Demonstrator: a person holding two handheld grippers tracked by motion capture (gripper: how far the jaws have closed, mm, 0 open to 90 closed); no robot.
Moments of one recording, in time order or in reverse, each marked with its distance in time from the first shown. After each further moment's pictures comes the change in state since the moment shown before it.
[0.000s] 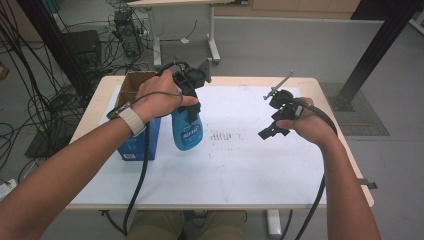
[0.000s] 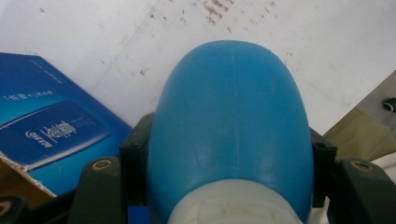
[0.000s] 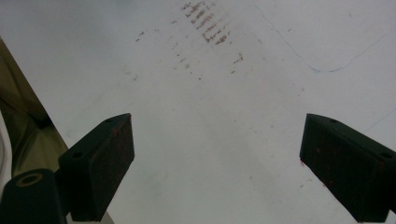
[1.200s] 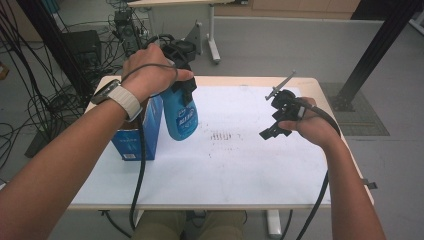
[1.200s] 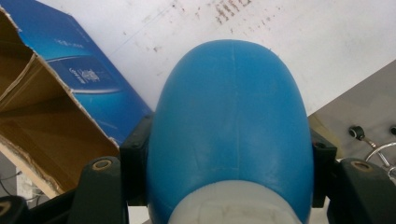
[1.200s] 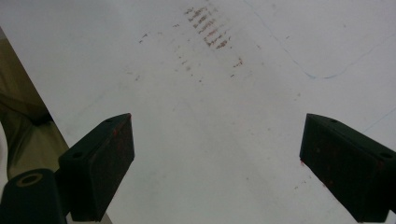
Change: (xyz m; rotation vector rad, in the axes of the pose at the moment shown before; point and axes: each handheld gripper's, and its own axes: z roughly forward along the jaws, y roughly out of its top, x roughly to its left) left arm 0.000 -0.014 -0.075 0.005 -0.006 -0.215; right arm 0.005 -0.005 -0.007 -0.022 -0.010 -0.036
